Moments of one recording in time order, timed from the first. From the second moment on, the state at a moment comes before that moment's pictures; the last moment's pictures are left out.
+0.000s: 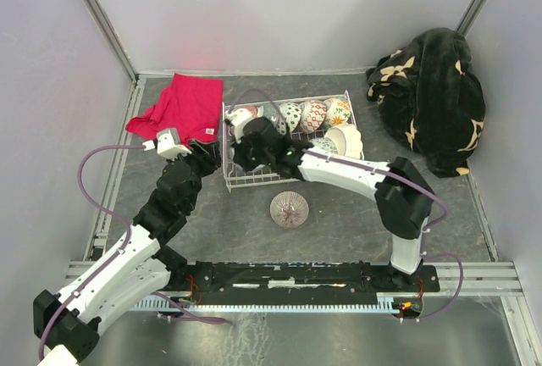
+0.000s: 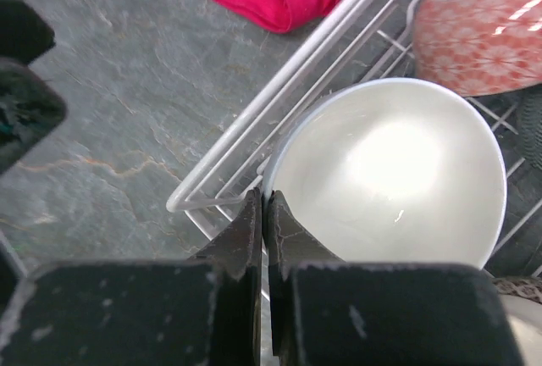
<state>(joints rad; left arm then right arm) -0.58 0.71 0.52 0.06 -0.54 -0.62 0.98 1.89 1.48 -0.15 0.06 0.19</state>
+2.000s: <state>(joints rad) -0.58 0.72 0.52 0.06 -0.52 -0.62 0.85 1.95 0.73 1.36 0.19 1.14</state>
